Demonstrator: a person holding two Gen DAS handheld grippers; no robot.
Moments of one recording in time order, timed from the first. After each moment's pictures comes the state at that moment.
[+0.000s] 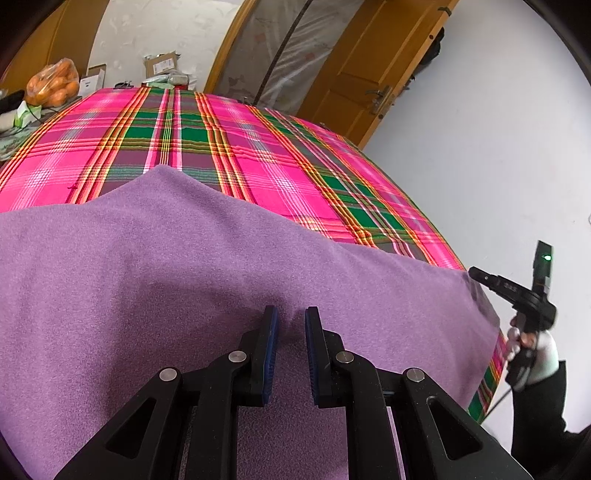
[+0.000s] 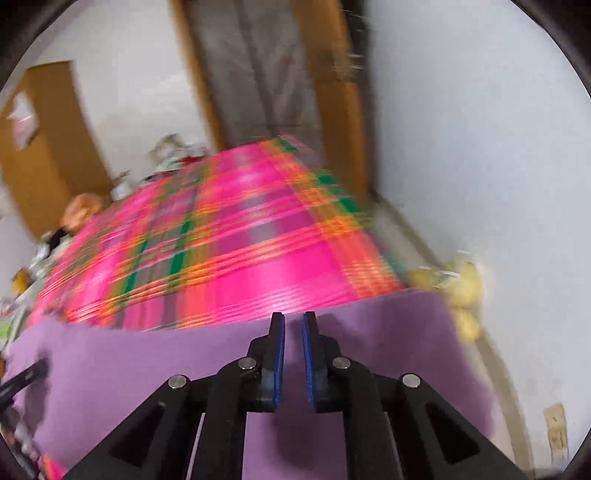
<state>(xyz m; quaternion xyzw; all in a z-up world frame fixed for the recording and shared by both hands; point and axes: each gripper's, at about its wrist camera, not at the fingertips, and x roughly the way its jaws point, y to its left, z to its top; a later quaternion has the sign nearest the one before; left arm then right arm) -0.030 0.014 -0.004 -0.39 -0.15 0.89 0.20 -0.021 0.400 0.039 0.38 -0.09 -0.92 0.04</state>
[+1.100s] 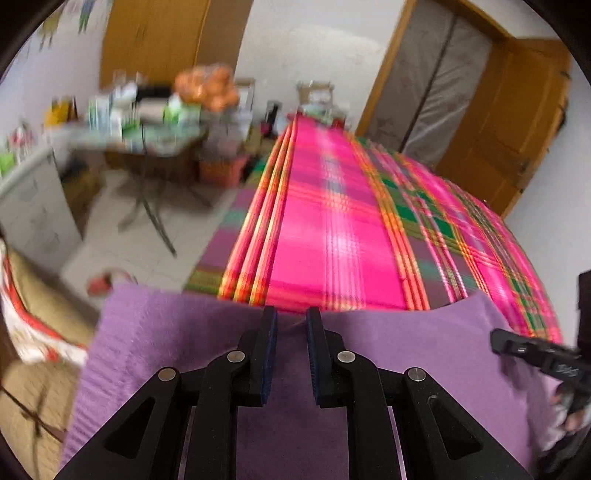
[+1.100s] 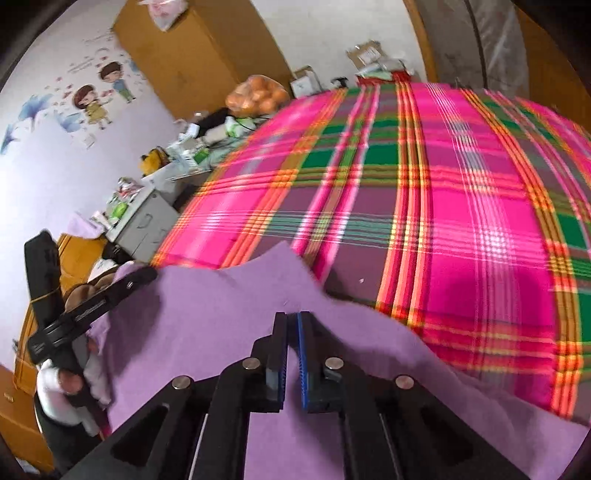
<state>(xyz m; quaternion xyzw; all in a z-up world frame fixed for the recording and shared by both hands) -0.041 -0.202 0.006 -0.37 -0.19 0.91 -0.05 -0.106 0.042 0.012 0.48 -0.04 -0.81 0.34</state>
